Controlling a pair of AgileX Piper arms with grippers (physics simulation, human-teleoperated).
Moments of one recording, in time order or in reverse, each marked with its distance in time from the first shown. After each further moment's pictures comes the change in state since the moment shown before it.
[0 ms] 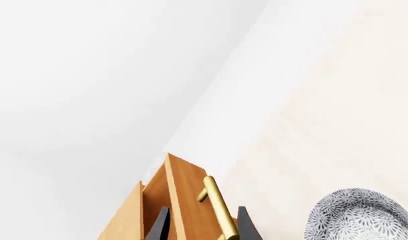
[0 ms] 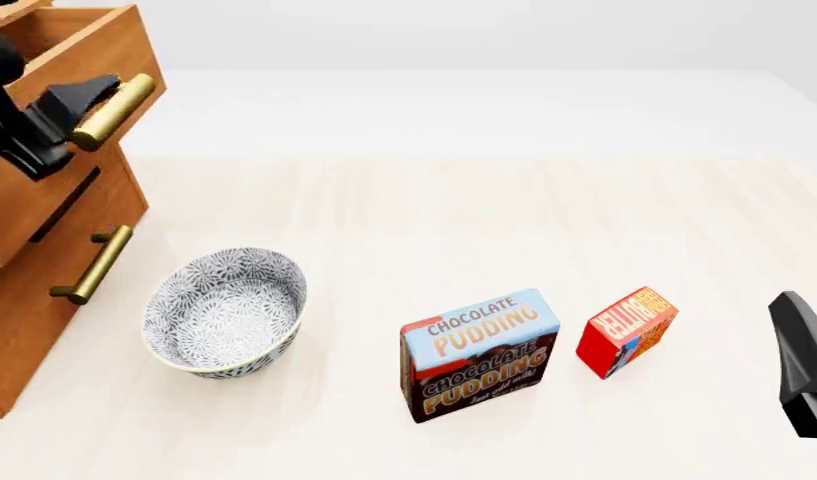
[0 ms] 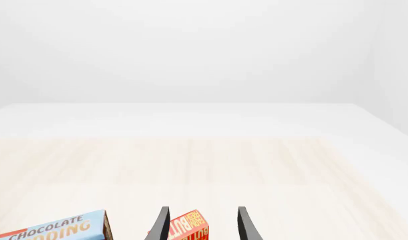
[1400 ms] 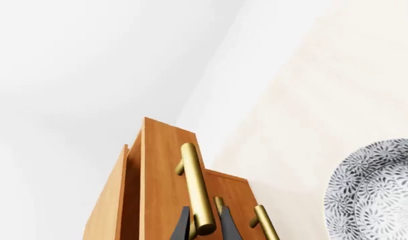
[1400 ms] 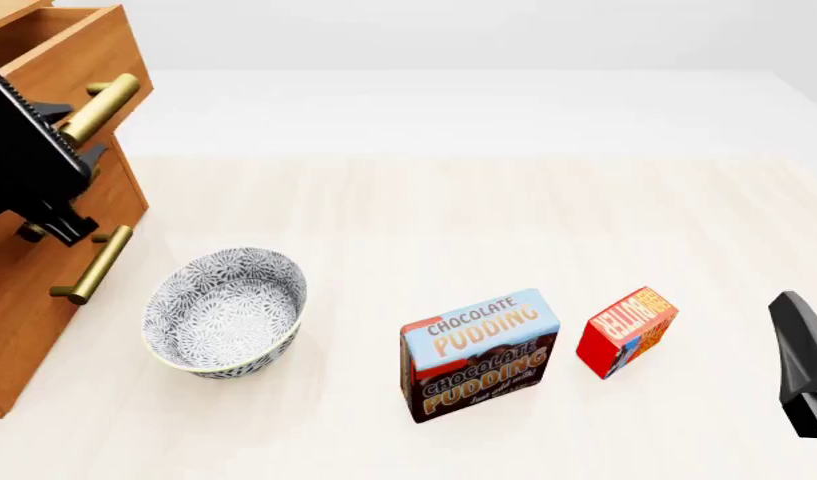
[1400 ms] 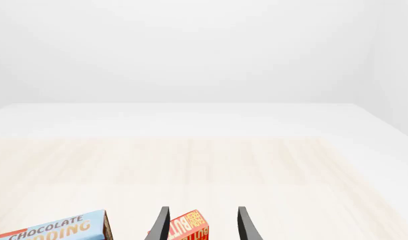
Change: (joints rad) left arm 0.188 0.158 0.243 -0.345 0.089; right arm 0.000 0.000 0.000 0.000 0.000
